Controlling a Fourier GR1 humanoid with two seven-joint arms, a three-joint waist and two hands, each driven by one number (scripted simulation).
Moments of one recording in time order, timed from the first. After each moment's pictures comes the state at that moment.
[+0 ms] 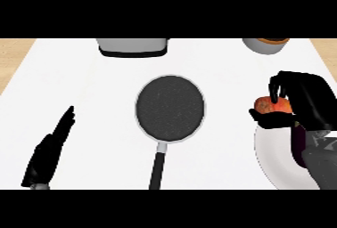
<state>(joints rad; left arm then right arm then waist) 0.10 0.18 0.03 -1.62 -0.20 -0.02 0.13 -0.34 -0.45 0.15 -1.70 0.86 0.09 0.37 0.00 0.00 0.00</state>
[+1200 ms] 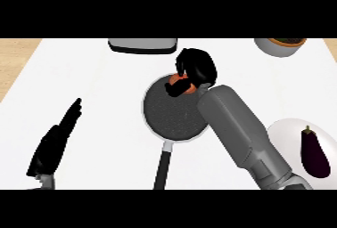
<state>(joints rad) 0.03 0.18 0.02 -1.63 -0.21 -0.06 0.16 -0.94 -0.01 0.24 -0.76 0.77 -0.17 0.32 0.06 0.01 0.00</state>
